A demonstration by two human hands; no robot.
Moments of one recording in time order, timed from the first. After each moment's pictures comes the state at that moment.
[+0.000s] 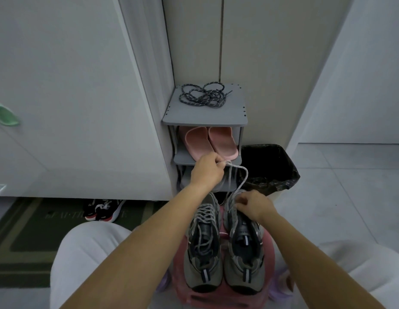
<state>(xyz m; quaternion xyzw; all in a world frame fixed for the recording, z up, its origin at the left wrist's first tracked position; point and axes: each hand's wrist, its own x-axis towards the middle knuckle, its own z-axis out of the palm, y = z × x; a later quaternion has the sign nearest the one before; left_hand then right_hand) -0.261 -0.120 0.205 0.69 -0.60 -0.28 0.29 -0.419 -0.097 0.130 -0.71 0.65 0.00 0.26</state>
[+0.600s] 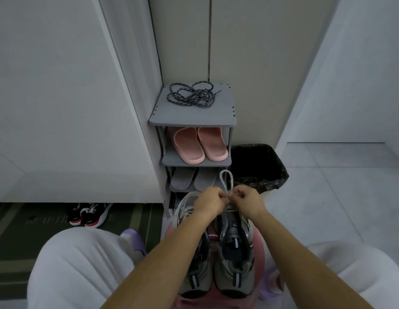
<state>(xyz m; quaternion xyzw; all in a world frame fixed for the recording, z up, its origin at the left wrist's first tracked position) -0.295 -0.095 0.139 0.69 -0.60 -0.38 0.16 -0.420 -0.099 0.133 -0.58 0.67 -0.23 0.41</state>
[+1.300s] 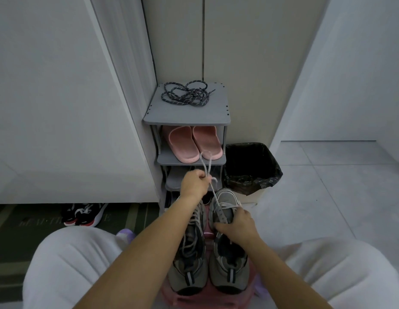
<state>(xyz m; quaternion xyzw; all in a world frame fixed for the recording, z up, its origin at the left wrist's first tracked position) -0.276 -0.116 0.159 0.70 -0.51 -0.39 0.32 -0.411 -0.045 0.113 -0.57 0.74 -0.09 0.35</state>
